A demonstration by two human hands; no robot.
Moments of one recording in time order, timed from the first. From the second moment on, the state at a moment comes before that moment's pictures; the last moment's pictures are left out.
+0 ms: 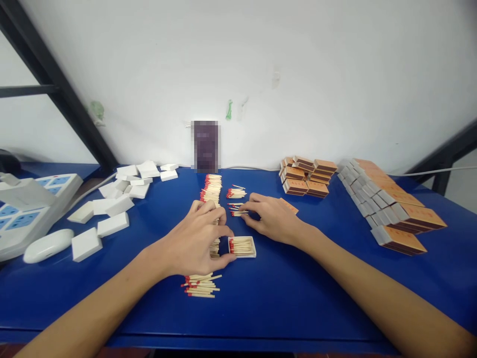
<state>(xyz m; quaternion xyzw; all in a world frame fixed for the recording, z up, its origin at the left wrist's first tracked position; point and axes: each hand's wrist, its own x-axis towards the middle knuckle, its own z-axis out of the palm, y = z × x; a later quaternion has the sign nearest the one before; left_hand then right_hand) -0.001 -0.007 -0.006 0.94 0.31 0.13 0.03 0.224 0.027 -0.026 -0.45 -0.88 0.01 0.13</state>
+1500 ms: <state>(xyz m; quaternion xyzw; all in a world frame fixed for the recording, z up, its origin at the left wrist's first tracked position) -0.002 -0.010 -0.006 0.94 0.32 0.13 0.05 0.213 0.078 -0.019 -0.48 -0.87 0.03 0.11</state>
